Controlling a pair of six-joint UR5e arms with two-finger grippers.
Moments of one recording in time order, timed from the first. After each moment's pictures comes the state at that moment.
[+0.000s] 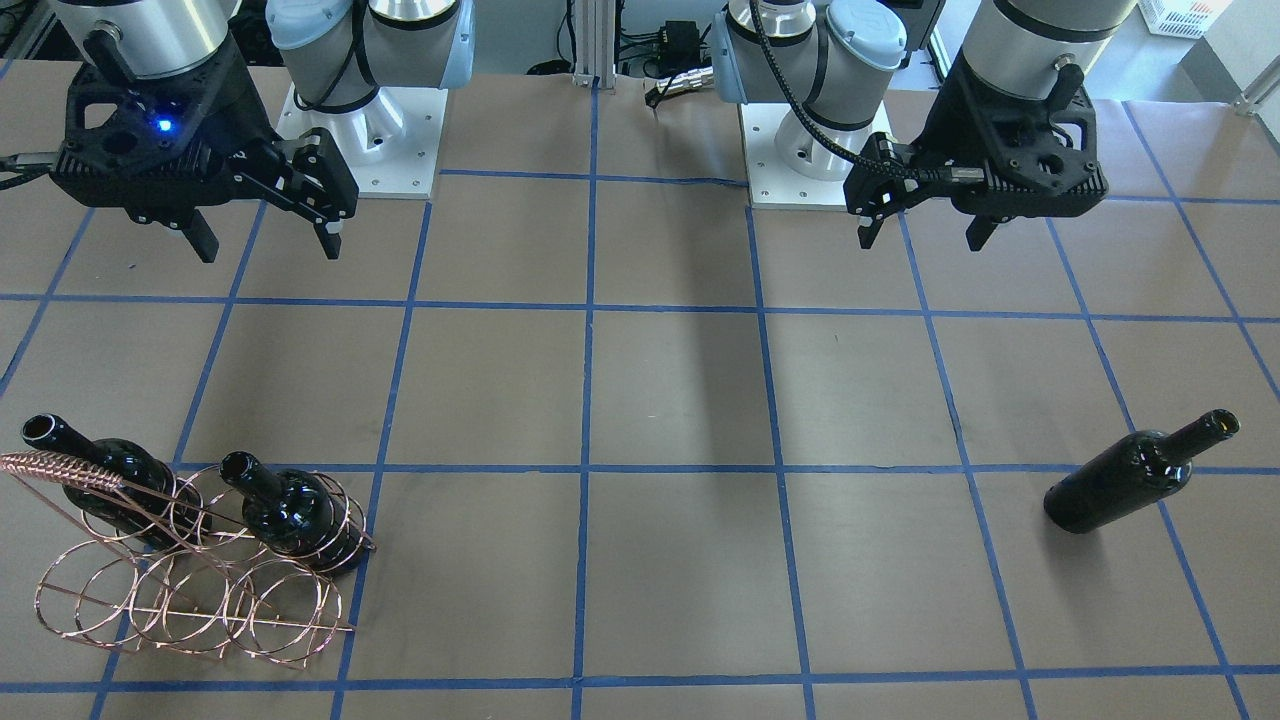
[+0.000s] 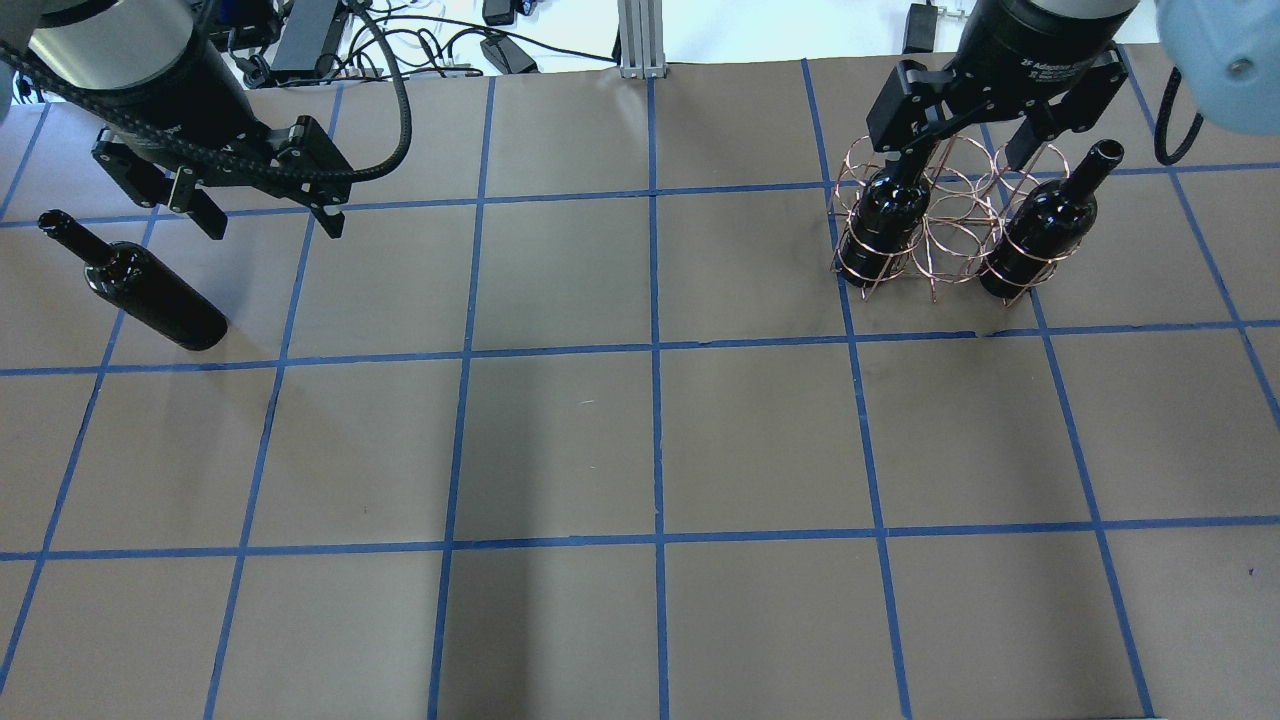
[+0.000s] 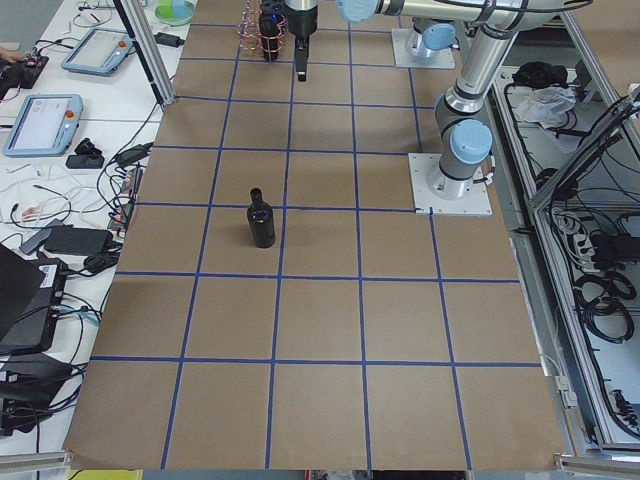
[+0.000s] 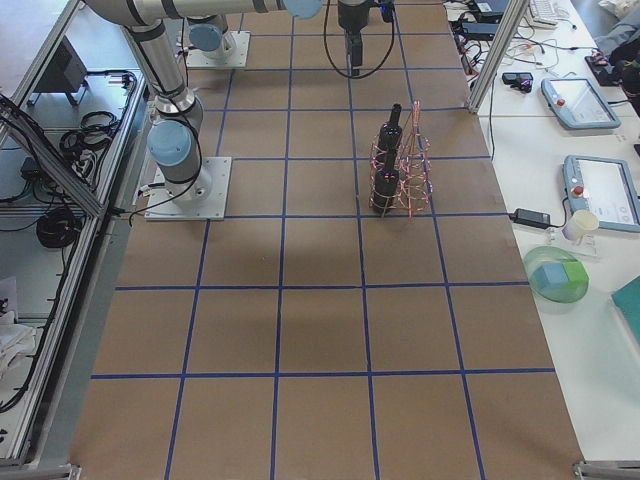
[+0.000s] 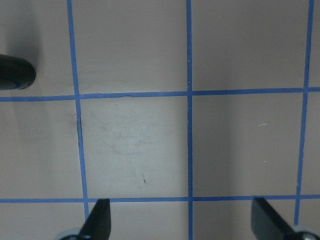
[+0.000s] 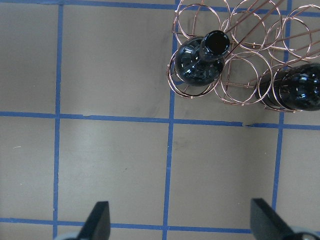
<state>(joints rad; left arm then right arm) -1.52 -1.55 -1.50 -1.65 1.60 0.07 1.57 -1.56 1.49 -1.59 -1.57 -0.06</state>
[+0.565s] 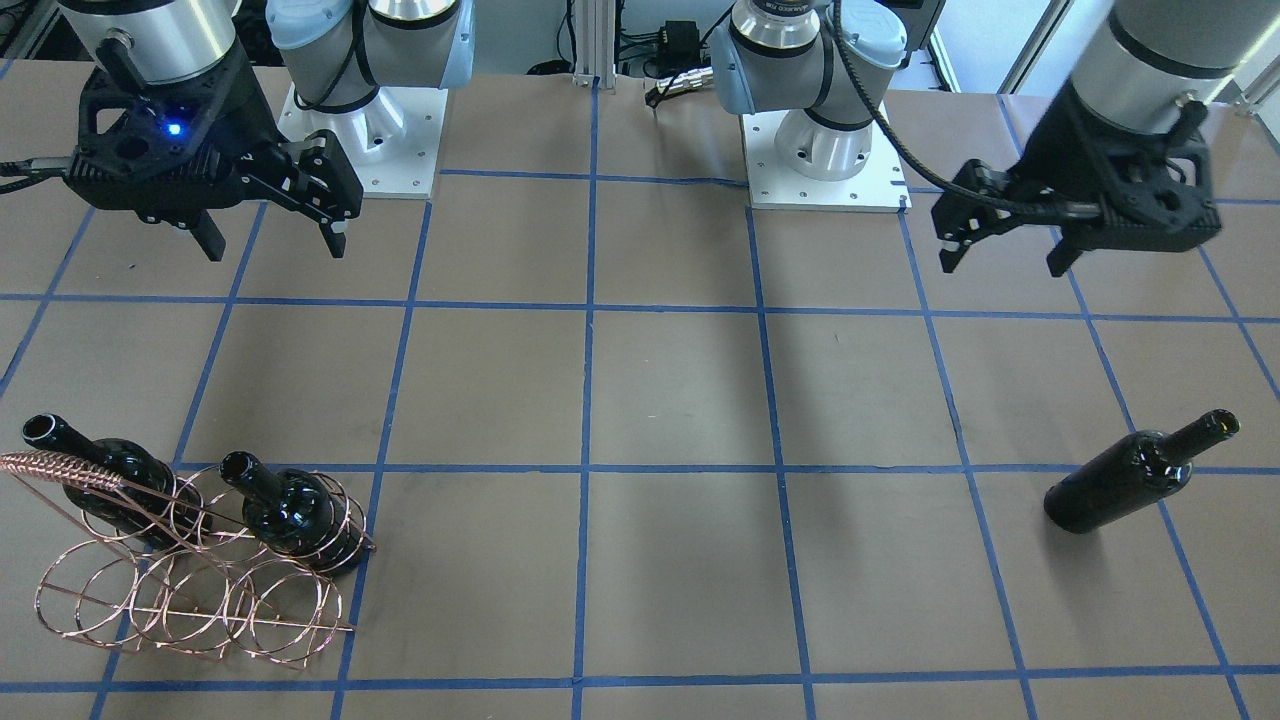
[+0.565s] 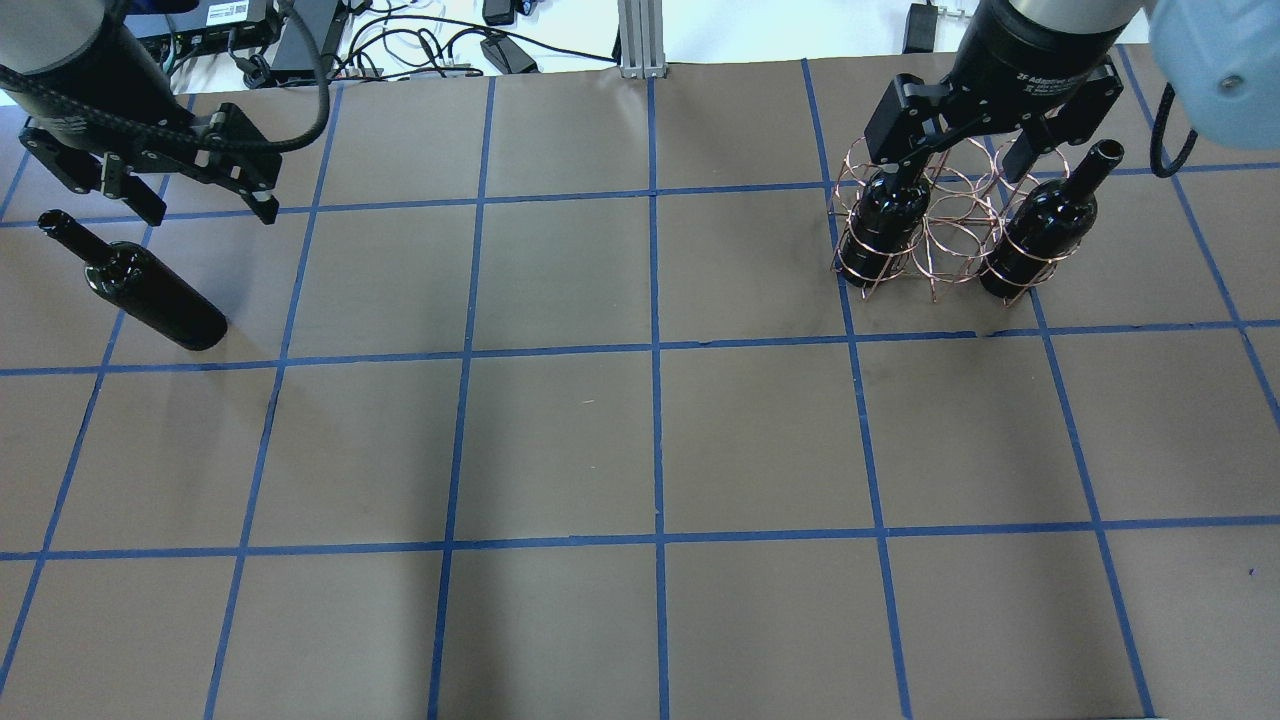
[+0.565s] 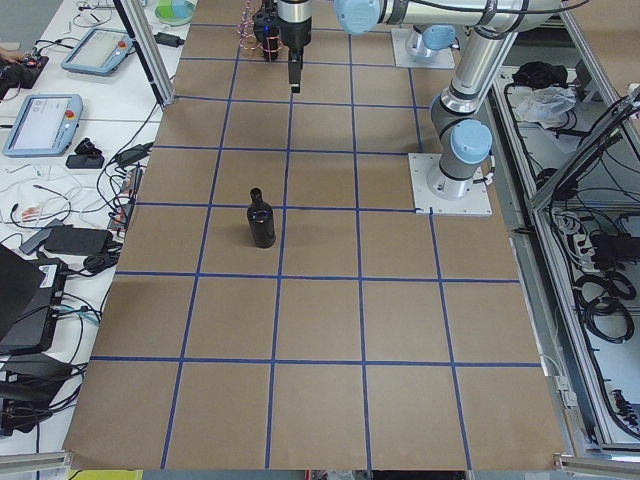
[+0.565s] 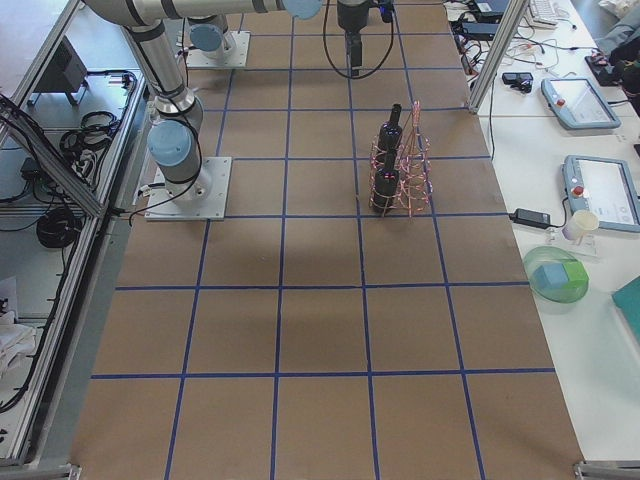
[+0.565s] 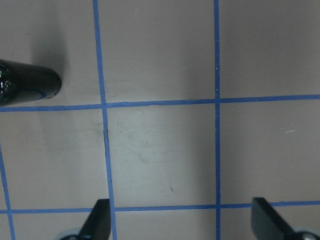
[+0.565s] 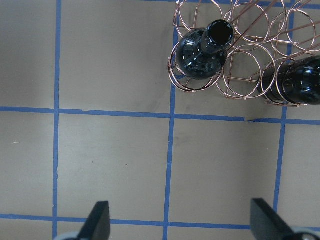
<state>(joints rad) -1.35 -1.59 -1.48 -1.63 1.59 0.25 1.57 -1.57 1.51 -1.59 -1.57 -0.05</state>
